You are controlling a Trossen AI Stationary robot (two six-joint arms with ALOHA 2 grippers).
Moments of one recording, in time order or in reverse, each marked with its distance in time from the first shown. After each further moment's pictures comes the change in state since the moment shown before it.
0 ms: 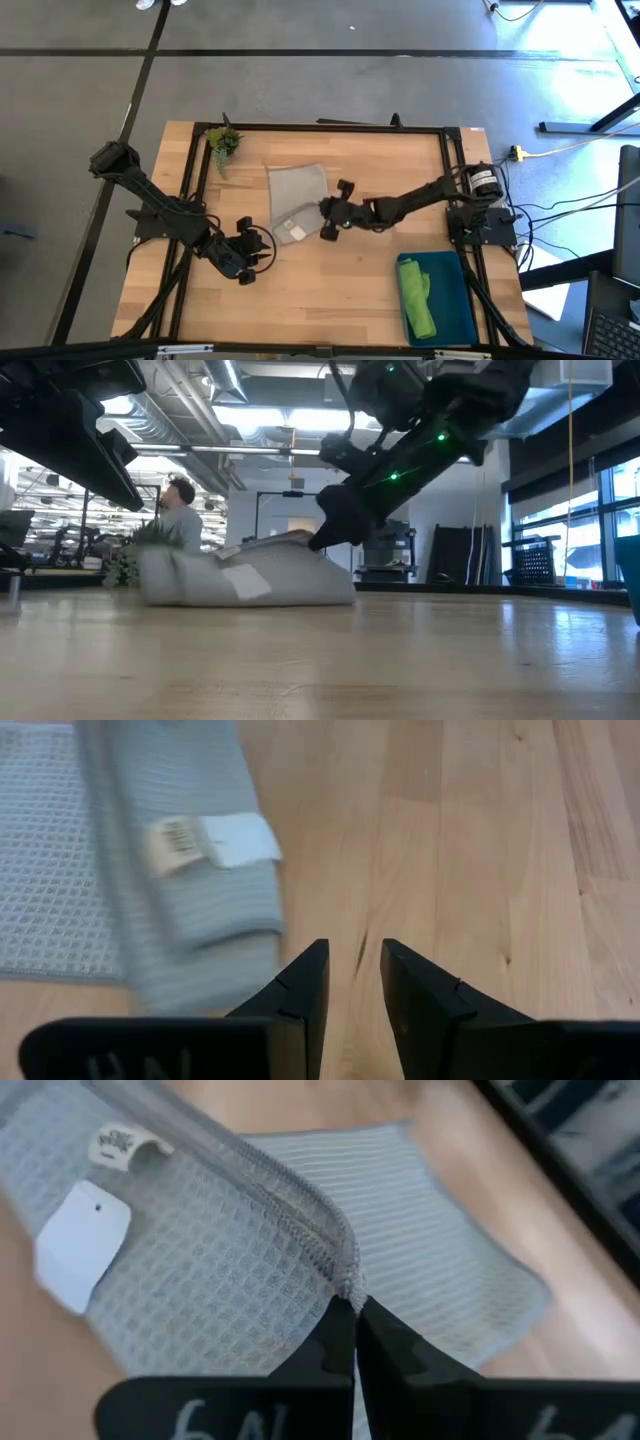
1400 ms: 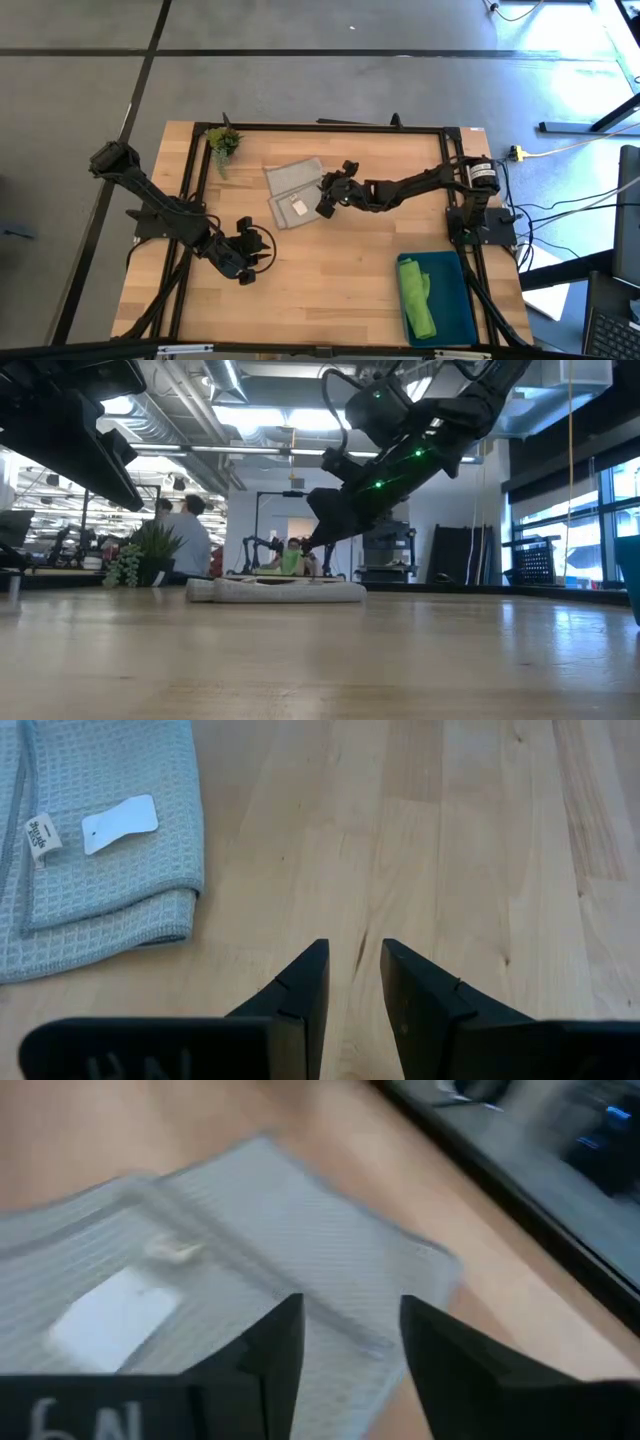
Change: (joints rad) left arm 0.000 0.000 0.000 0.000 0.000 -0.008; right arm -0.146 -0.001 0.000 0.060 -0.008 0.074
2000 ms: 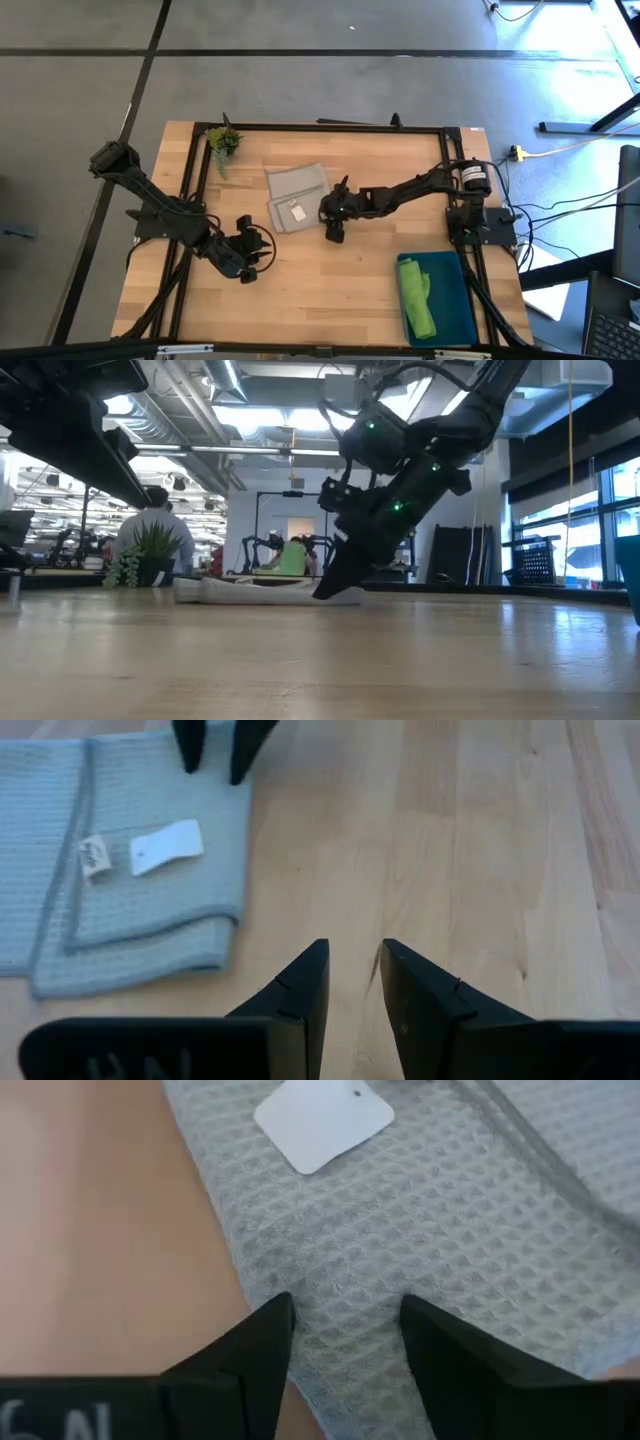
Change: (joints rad) left arm 0.003 0.000 0.000 0.000 -0.043 0.006; right arm 0.038 0.075 0.002 -0.163 -0.445 0.002
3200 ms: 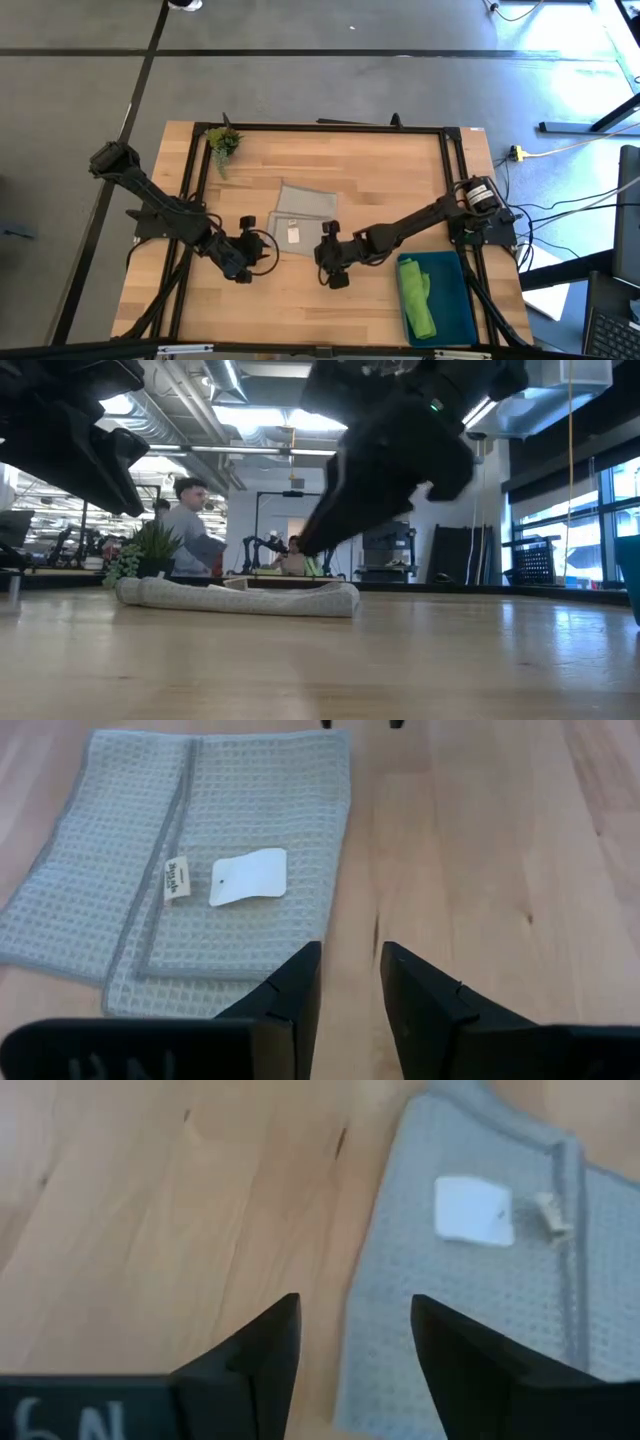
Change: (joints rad) left arm 0.015 0.001 0.000 -0.023 0.079 0.211; right arm 0.342 -0.005 0.247 -0.290 0.195 -0.082
